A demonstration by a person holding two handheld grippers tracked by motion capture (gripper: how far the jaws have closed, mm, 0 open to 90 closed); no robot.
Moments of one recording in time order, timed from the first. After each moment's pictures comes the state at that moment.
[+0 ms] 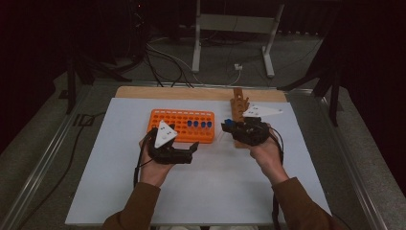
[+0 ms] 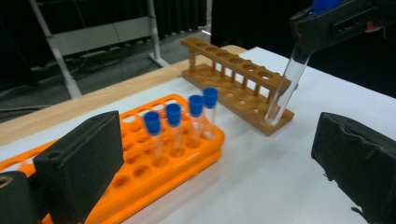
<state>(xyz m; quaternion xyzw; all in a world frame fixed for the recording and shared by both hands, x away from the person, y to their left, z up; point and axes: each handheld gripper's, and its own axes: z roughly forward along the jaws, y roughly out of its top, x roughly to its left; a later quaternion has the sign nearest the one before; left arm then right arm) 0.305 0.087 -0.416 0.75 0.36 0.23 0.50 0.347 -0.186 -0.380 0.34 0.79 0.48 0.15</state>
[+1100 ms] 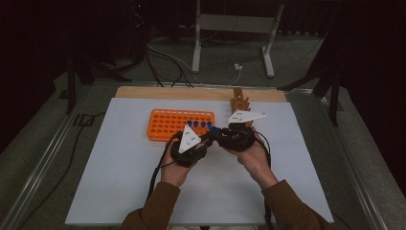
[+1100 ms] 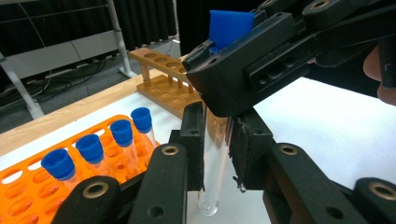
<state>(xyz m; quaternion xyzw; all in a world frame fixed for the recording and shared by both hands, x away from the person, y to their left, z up) 0.307 0.039 -0.432 0.77 0.29 0.22 0.53 0.336 -0.151 -0.385 0.31 0.81 0.49 0.10</state>
